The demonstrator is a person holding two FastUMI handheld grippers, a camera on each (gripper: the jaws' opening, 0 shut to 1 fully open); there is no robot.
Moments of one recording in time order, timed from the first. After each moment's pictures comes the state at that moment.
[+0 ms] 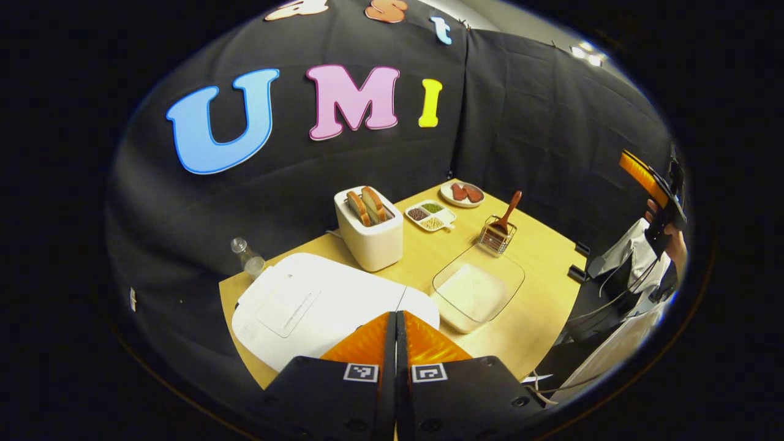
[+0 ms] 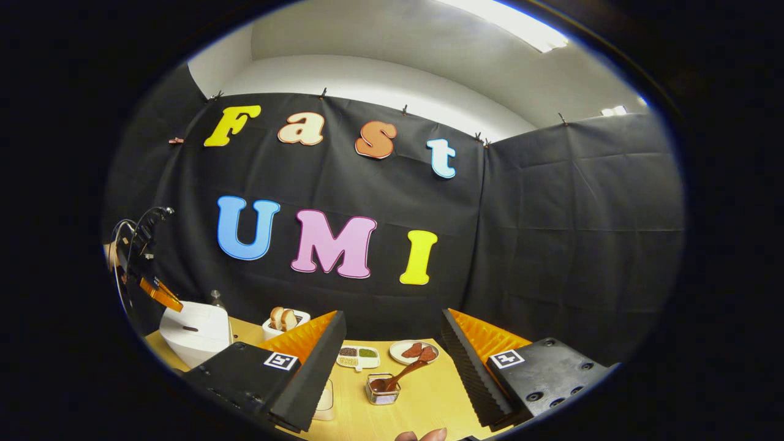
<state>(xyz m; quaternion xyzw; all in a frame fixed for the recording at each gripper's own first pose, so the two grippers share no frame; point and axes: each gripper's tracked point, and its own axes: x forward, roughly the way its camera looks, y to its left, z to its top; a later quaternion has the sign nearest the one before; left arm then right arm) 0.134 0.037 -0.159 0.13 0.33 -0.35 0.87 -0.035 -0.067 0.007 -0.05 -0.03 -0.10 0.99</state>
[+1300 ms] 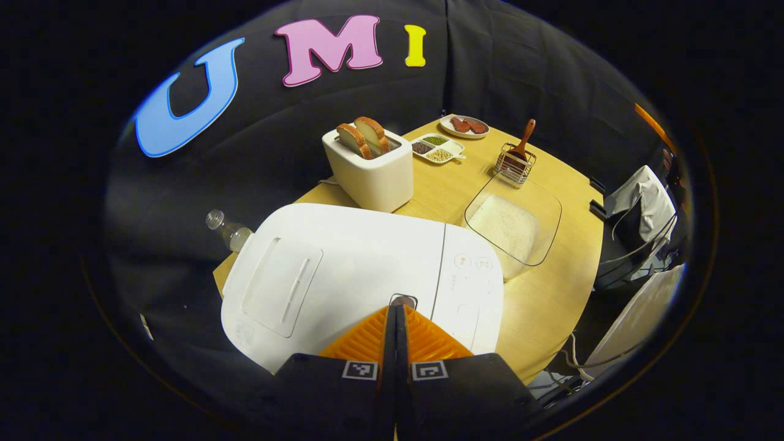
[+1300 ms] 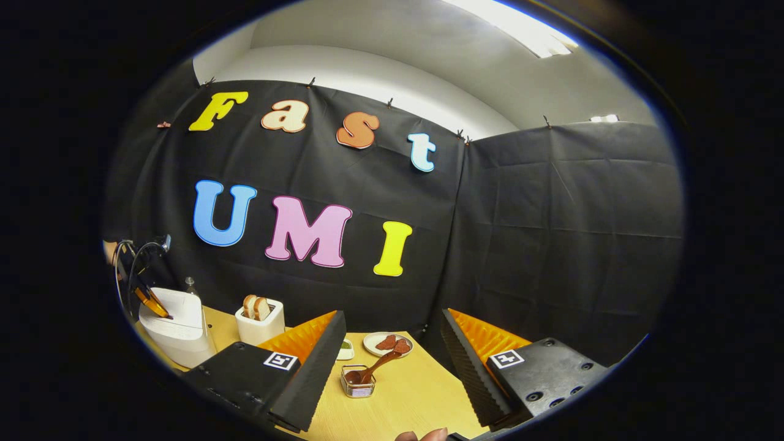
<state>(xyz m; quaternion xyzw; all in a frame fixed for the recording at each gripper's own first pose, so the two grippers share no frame) 0.158 0.062 -0.232 0.21 0.40 -0.36 0.82 -0.050 -0.089 -0.010 -0.06 -0.01 -0.15 0.99</state>
